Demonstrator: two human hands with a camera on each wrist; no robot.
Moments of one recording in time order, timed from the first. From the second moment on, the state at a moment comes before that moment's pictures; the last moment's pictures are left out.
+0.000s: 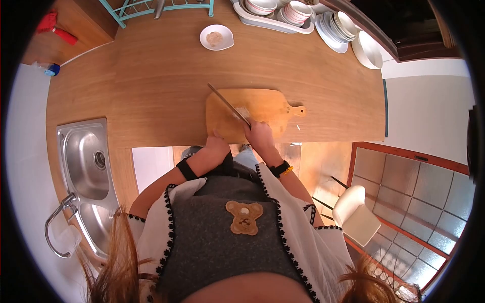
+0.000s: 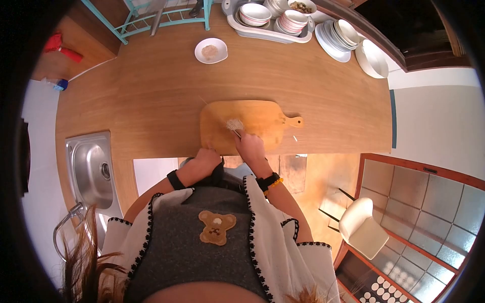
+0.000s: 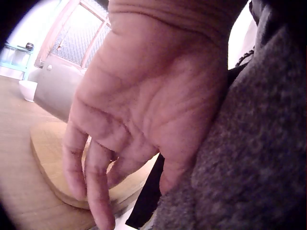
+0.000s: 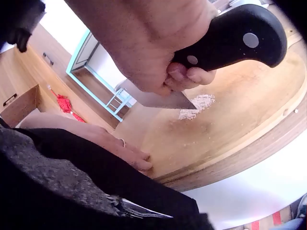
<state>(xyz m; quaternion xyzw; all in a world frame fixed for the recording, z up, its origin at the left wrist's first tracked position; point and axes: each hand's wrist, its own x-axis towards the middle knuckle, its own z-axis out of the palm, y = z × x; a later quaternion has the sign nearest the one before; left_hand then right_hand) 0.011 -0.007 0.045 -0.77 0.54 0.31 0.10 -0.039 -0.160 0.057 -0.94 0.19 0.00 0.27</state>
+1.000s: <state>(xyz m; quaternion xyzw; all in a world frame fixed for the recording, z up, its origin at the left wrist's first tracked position) 0.013 -0.005 0.042 -0.77 0.56 0.30 0.06 -0.041 -0.156 0.046 -0.96 0.17 0.01 0.22</state>
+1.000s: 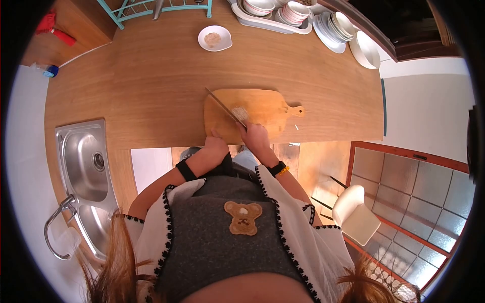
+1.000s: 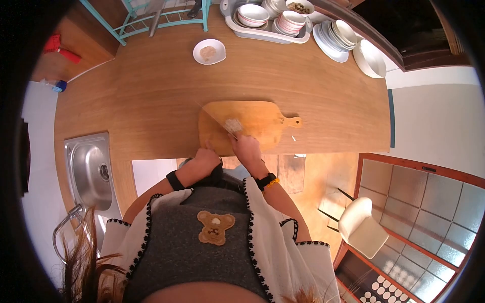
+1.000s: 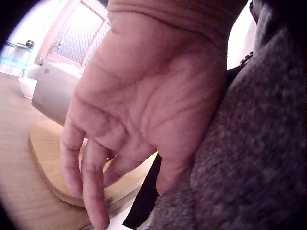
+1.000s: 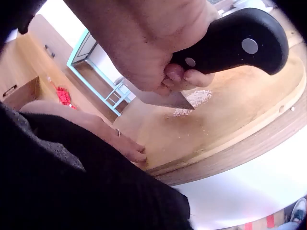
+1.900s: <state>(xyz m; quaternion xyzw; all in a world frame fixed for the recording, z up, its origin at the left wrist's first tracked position) 0.009 -0.008 0.039 -0.78 0.55 0.30 0.10 -0.043 -0.181 0.041 -0.94 0.25 0.00 0.24</state>
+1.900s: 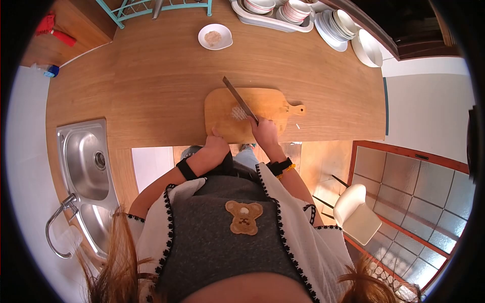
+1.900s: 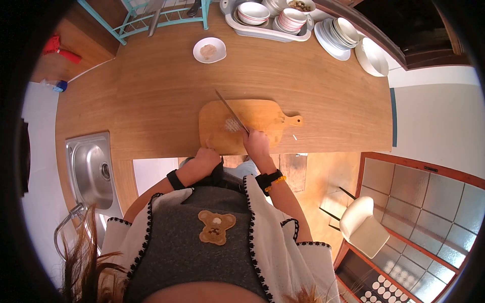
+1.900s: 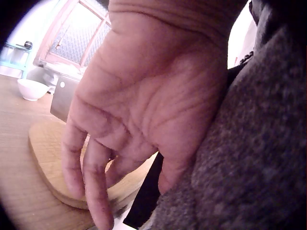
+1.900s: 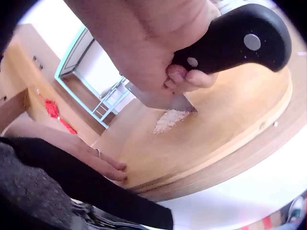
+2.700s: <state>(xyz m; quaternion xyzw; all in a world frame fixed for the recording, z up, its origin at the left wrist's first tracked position) 0.006 -0.003 0.034 -0.79 0.57 0.19 0.06 -0.057 -0.179 0.044 -0.93 0.27 0.00 0.24</state>
